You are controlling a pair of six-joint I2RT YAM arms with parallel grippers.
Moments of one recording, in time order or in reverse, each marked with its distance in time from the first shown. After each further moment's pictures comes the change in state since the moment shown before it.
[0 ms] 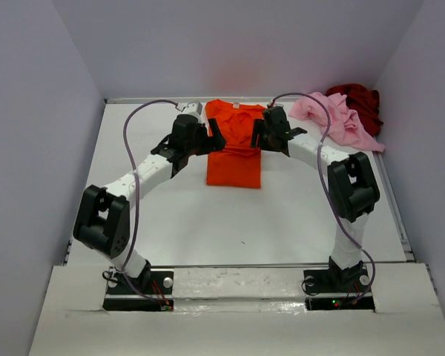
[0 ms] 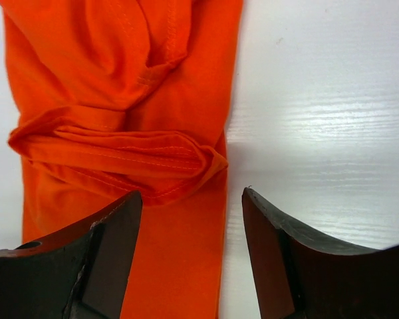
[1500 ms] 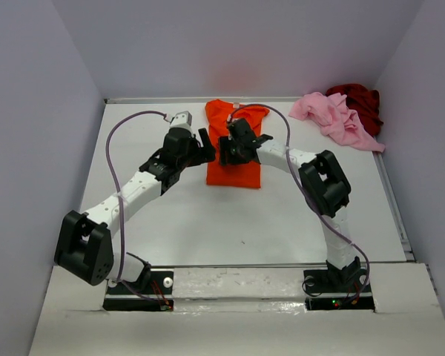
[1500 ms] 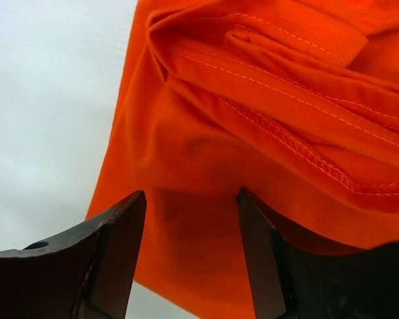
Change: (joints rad) left arm -0.050 -0.249 -0.176 -0.061 -0.164 0.013; right arm 0.201 0.177 0.182 -0.071 -0.146 -0.051
